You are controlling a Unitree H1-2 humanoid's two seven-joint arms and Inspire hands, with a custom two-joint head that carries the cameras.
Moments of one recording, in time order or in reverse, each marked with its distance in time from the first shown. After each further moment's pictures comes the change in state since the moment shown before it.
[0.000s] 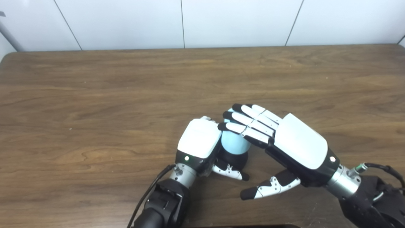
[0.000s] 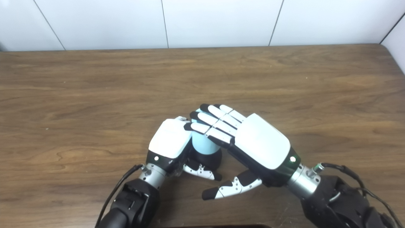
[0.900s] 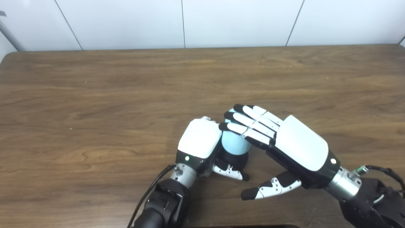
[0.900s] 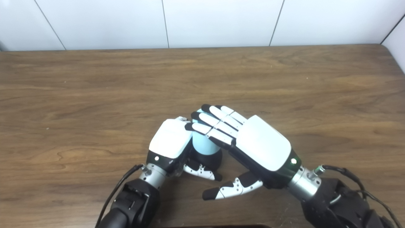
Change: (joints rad) left arm 0.001 -0.003 0.000 -0.002 0.001 0.000 -0.005; right arm 0.022 0.001 -0.012 0.000 0.005 0.001 -0.015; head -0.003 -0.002
